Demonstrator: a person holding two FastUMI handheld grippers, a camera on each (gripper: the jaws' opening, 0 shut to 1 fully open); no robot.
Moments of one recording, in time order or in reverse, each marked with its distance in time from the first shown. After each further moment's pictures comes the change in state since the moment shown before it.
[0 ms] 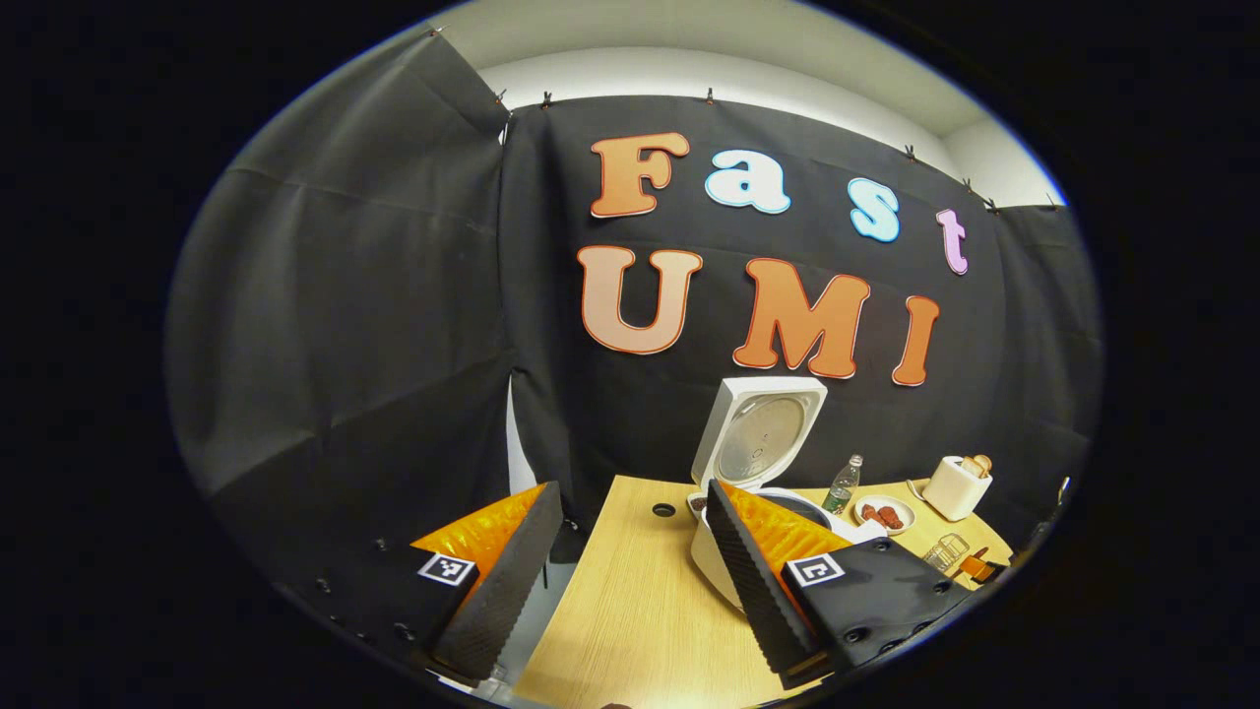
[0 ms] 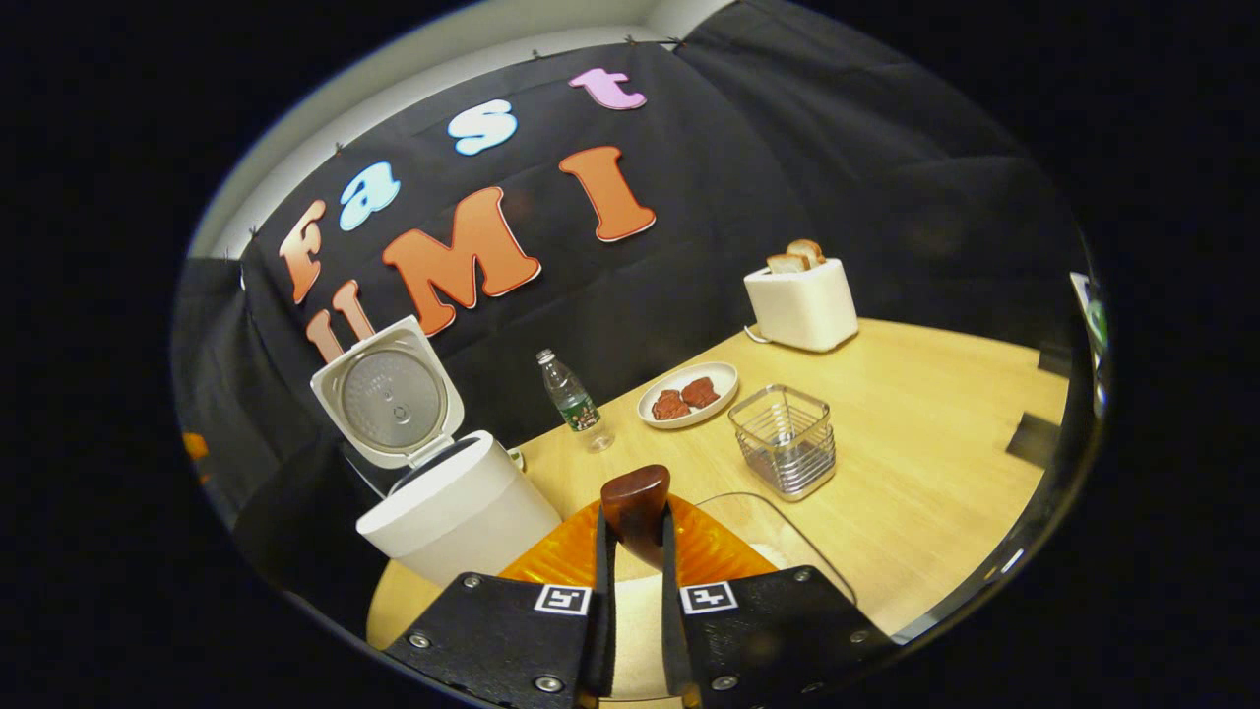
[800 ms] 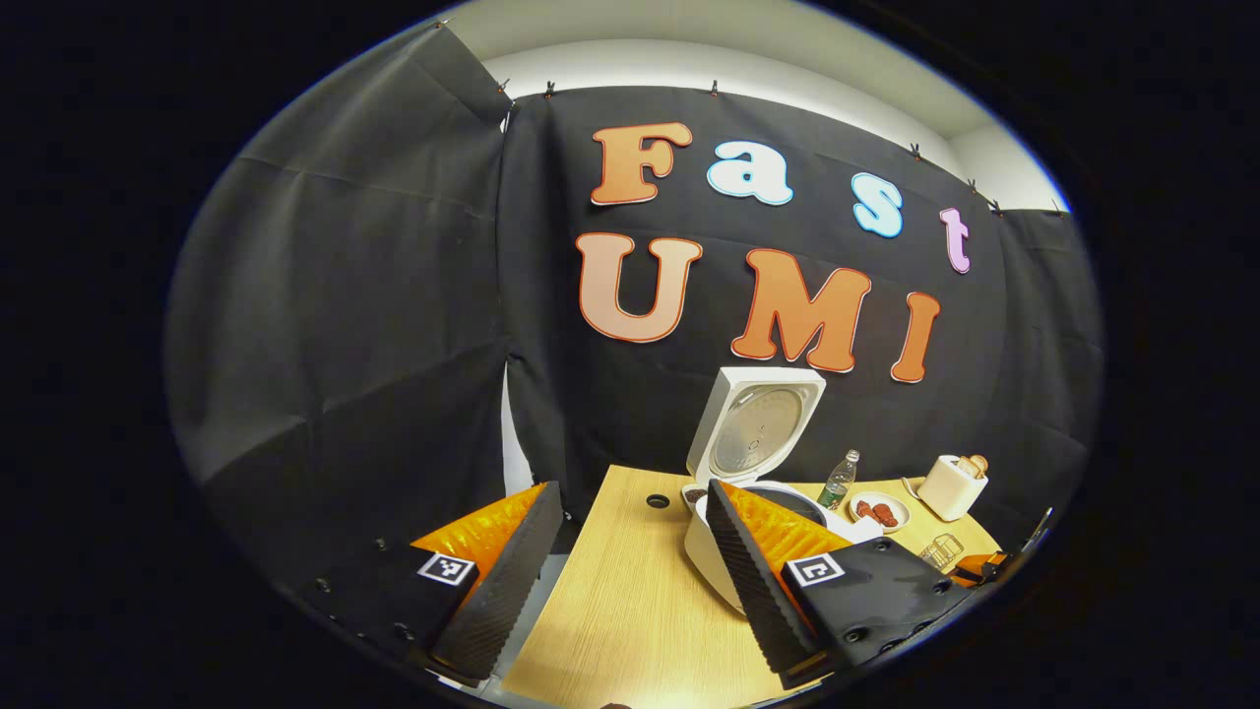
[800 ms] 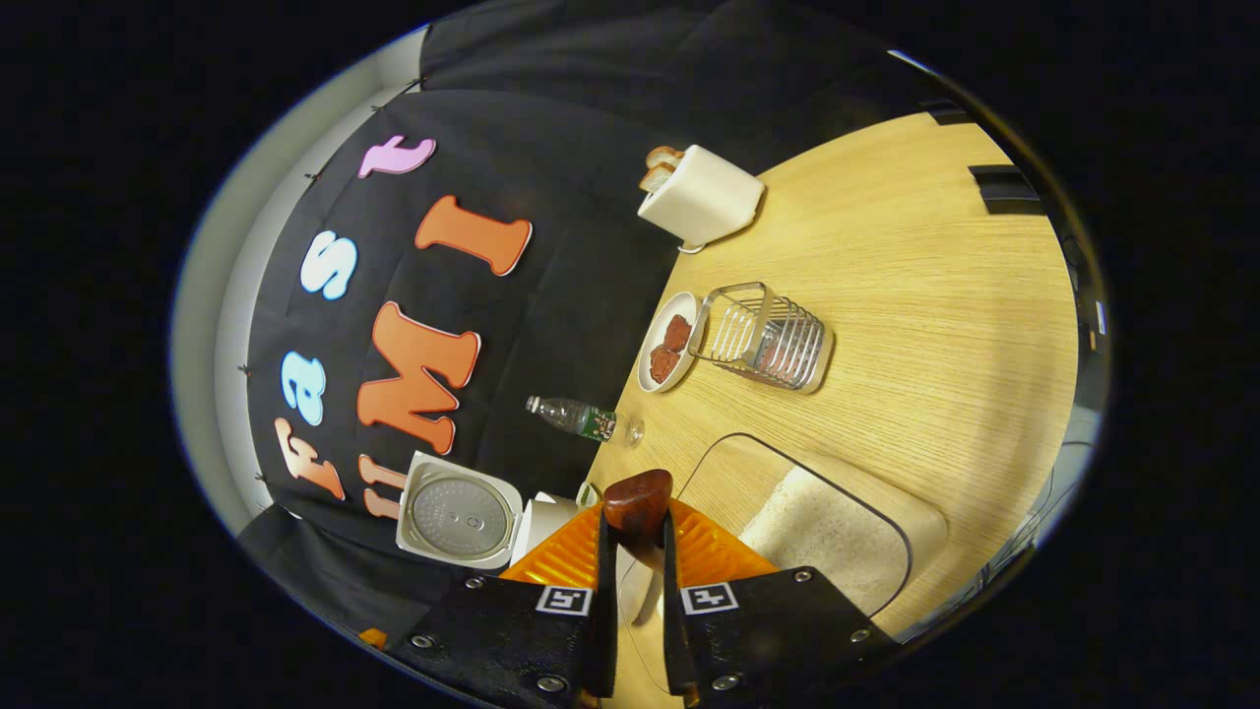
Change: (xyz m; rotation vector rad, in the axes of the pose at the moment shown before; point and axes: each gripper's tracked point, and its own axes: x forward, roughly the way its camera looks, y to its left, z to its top) left arm 0.003 -0.003 -0.007 -0.015 0.020 -0.001; right arm 0.007 -0.024 -0.002 0.661 0.120 0.019
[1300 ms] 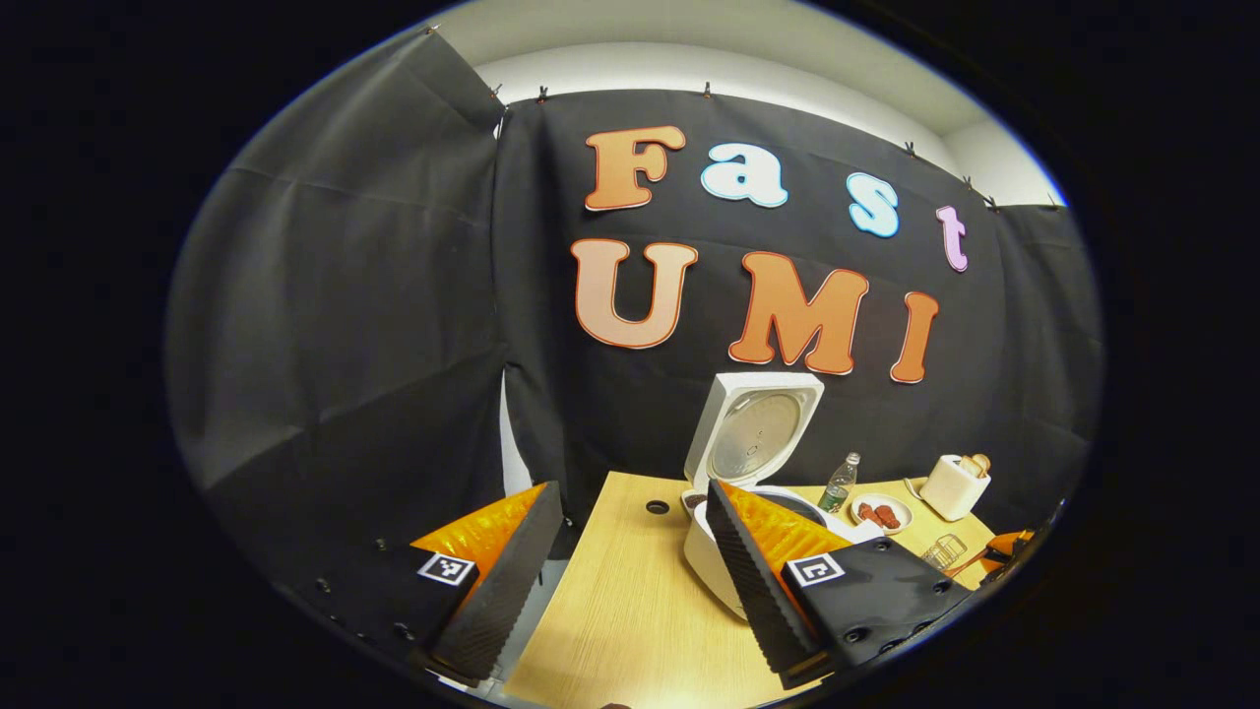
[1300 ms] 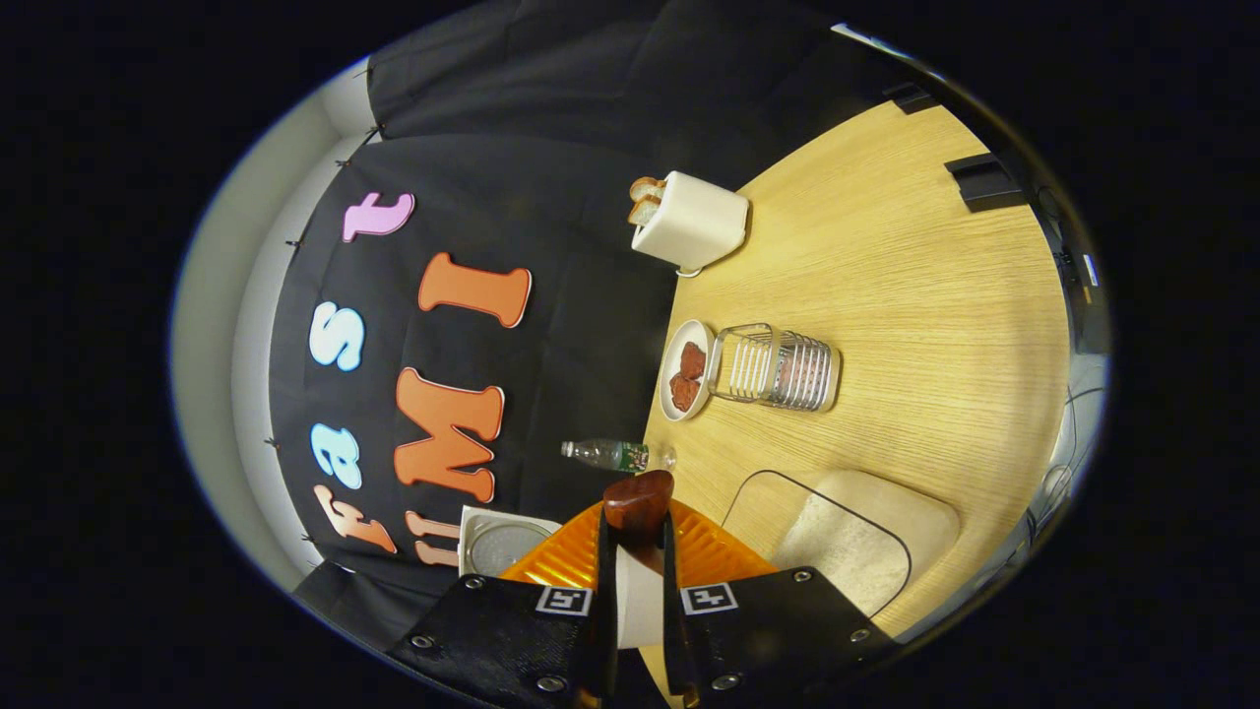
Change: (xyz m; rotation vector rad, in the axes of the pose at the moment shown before) left arm 0.007 -0.012 0.005 0.016 -0.014 -0.009; right arm -0.012 0.036 0.043 0.148 -0.046 0.076
